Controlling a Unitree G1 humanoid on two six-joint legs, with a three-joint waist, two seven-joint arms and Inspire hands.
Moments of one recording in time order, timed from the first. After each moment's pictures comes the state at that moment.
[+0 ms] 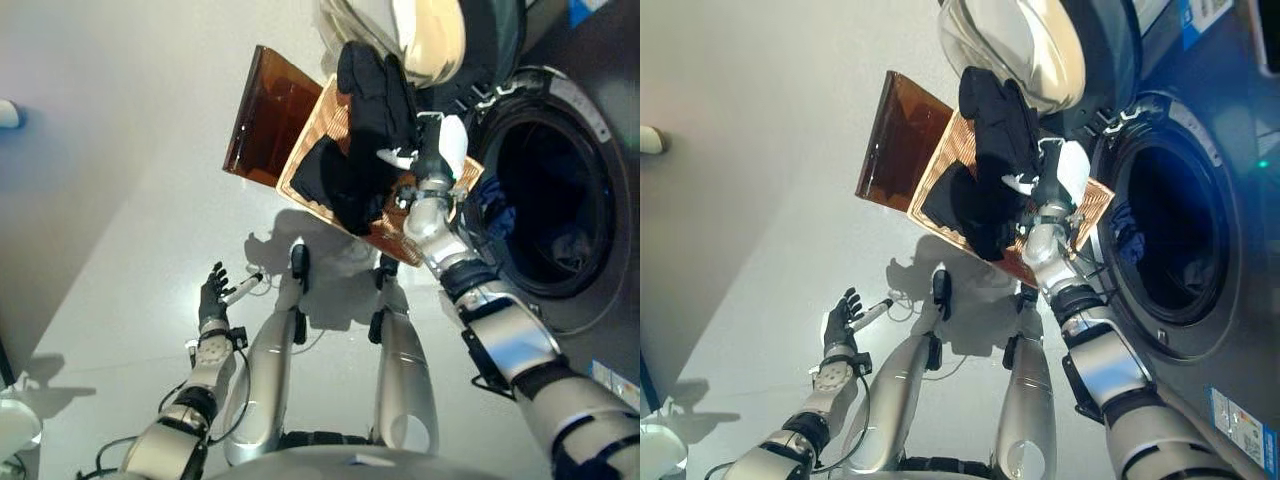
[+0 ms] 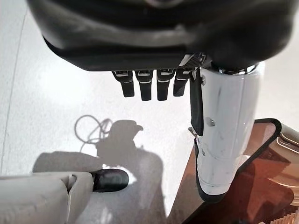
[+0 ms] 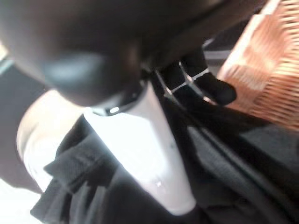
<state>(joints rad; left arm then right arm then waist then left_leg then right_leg) -0.26 0.17 -0.21 1.02 -0.40 -0.35 0.36 -0.85 -0.33 0.35 0.89 -0.10 -0.09 -0.64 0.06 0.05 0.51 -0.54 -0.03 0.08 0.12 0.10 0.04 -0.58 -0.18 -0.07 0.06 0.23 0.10</state>
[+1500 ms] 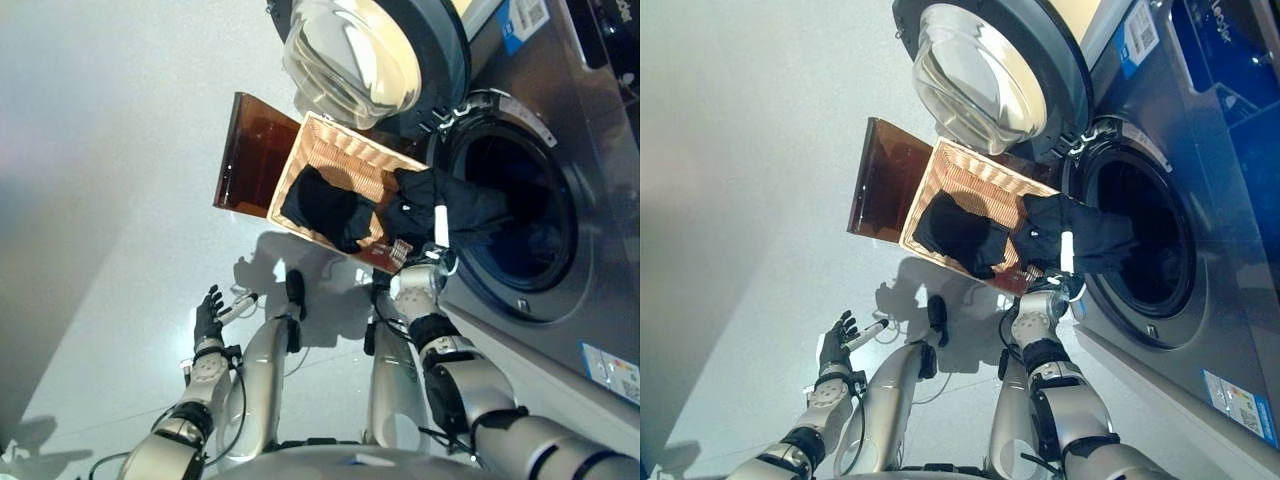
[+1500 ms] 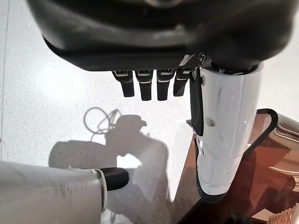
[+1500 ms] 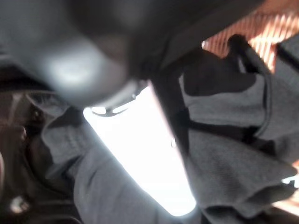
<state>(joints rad) -0.22 0.17 -0.21 1.07 -0.44 -0.33 0.33 -0.65 -0.07 -0.12 0.95 1.21 -0.51 -0.41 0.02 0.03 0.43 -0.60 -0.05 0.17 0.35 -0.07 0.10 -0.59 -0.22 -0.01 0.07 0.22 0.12</state>
